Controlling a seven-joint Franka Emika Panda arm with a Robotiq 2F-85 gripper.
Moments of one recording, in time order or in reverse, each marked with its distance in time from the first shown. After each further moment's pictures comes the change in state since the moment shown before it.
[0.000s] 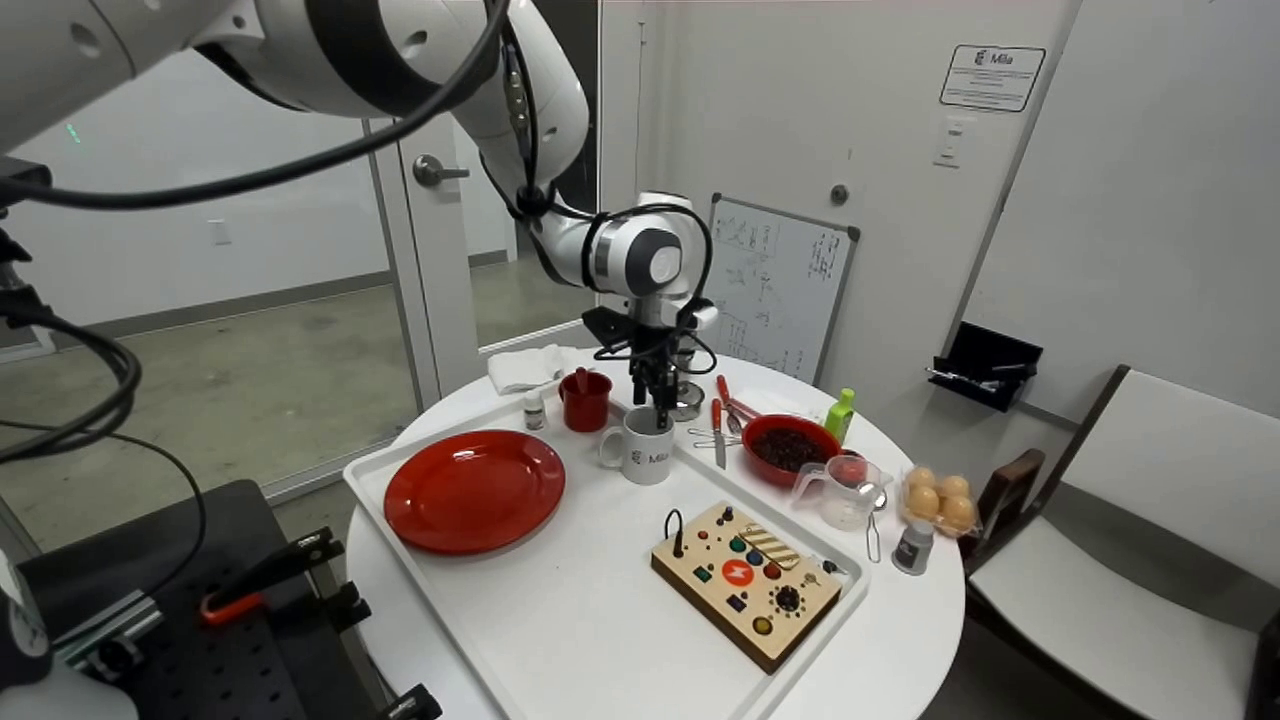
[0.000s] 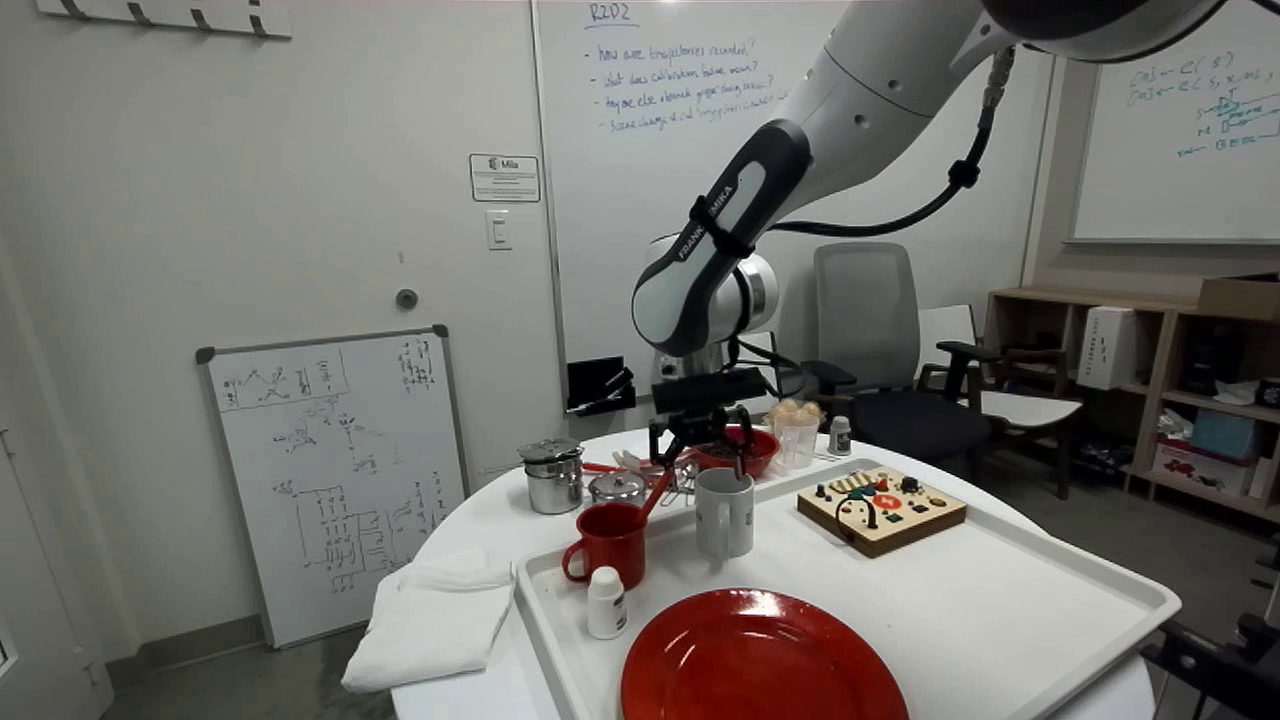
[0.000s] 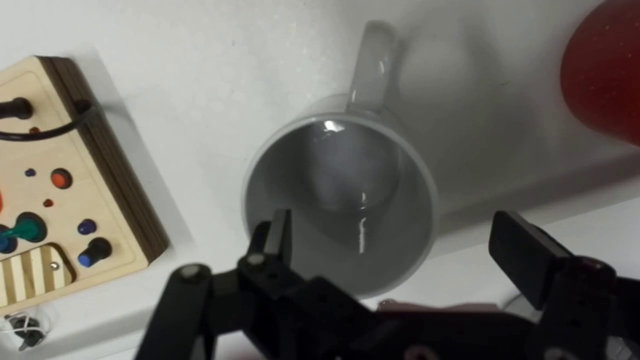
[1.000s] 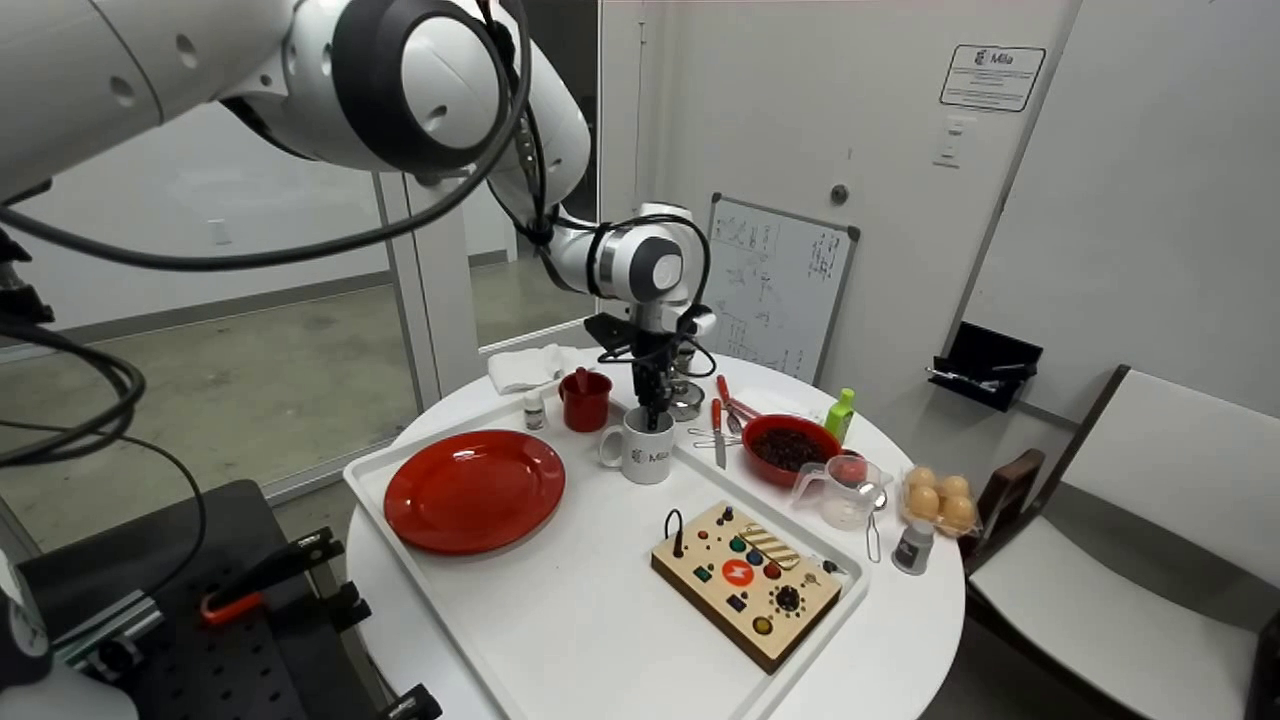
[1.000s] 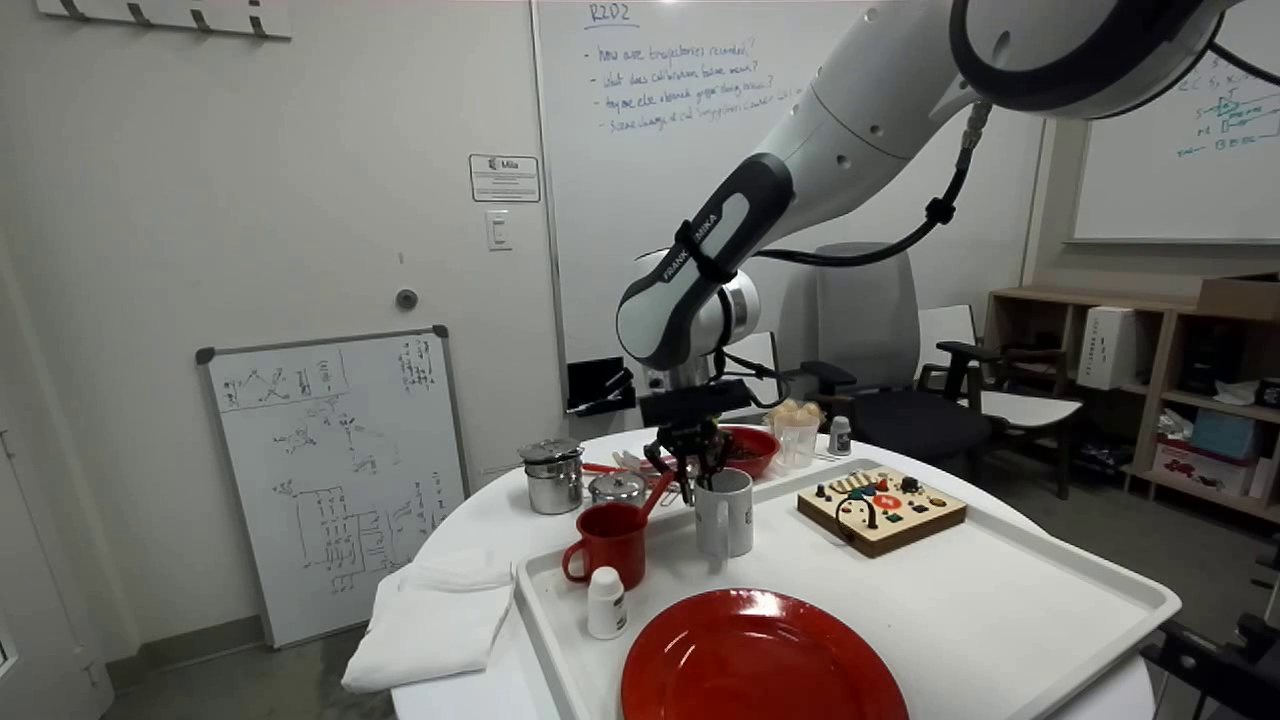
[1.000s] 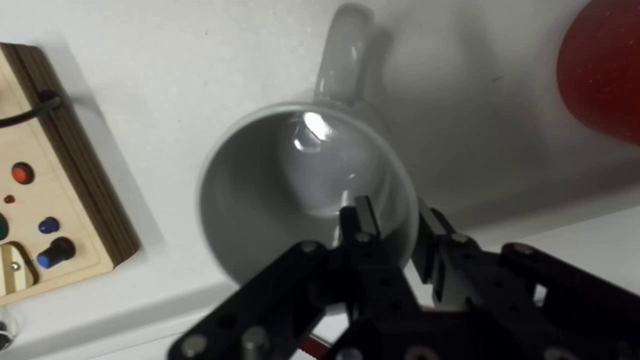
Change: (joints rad) arm 0.008 0.110 0.000 0.167 0.001 -0.086 -0.001
